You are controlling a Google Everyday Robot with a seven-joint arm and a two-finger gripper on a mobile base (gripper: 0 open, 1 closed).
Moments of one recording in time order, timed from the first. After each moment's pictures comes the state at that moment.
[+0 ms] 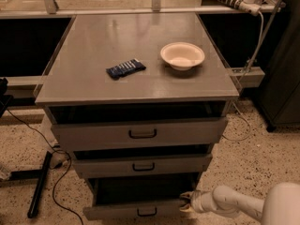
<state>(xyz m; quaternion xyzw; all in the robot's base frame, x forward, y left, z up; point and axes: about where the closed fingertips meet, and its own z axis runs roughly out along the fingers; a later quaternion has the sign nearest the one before) 0.502 -0.185 0.170 -0.63 0.70 0.12 0.32</state>
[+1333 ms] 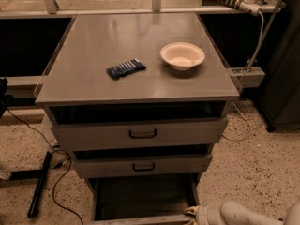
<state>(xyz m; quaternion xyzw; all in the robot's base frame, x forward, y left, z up) 0.437 -0.196 0.164 -0.63 0.69 0.14 0.32</state>
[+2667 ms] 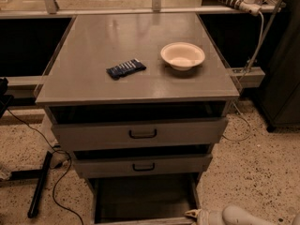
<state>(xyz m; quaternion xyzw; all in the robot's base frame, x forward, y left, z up) 0.421 -0.198 0.164 -0.63 0.70 0.14 0.33</state>
